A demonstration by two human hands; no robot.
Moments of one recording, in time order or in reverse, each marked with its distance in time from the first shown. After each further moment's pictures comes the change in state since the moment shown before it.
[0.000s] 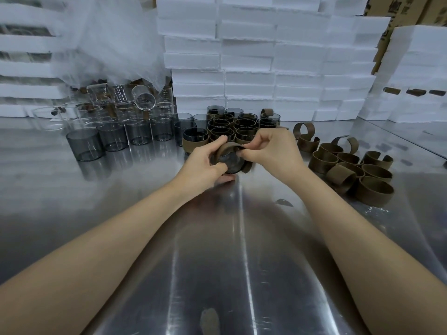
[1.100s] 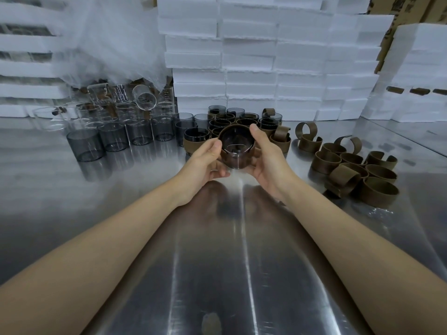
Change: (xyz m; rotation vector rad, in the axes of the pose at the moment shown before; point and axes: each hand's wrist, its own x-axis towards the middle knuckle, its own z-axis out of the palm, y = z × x) left_hand -0.001 0.001 -0.008 -0.185 -0.119 -0.030; right_hand -0.006 0.003 0.025 0.915 -0.160 0.357
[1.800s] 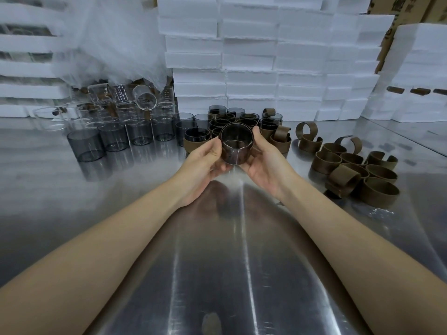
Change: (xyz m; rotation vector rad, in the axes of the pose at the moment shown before) left_hand 0.004 -0.005 0.000 -0.094 0.014 0.005; right_hand 0.003 -0.002 0.006 0.258 0.006 0.093
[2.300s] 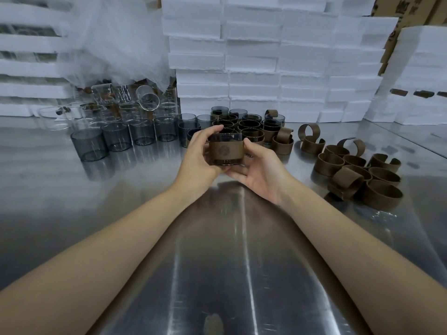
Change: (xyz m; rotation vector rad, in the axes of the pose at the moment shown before) left_hand -0.004 0.001 0.000 0.516 0.270 0.345; right_hand -0.002 0.009 -0.002 -0.036 -0.109 0.137
